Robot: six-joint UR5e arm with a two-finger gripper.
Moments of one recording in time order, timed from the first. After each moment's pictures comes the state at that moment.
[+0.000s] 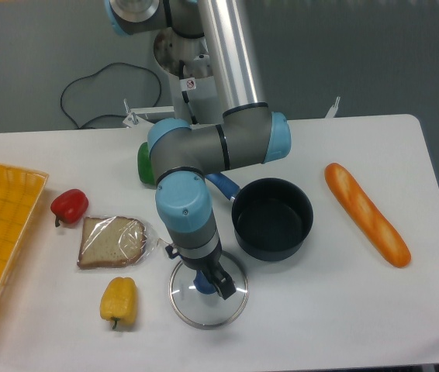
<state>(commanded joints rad) 2.29 -2.11 -1.47 -1.05 1.62 1.17</state>
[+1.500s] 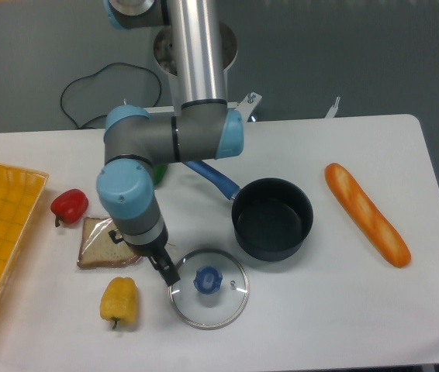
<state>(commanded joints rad) 2.11 -2.08 -1.56 -1.05 1.65 1.14</state>
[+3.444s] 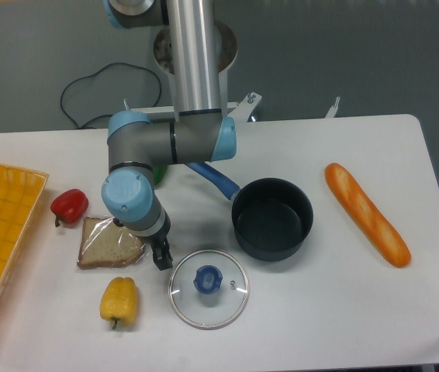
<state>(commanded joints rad) 2.14 -2.08 -1.70 -1.04 1.65 1.42</state>
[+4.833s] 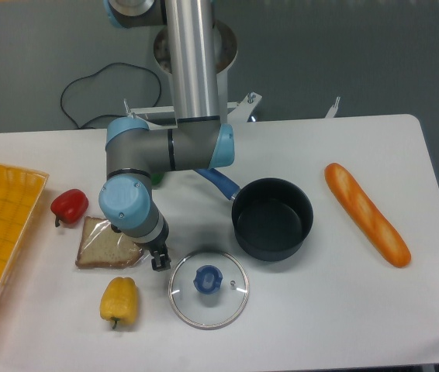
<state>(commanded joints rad) 2.14 -2.11 -1.66 -1.04 1.66 1.42</state>
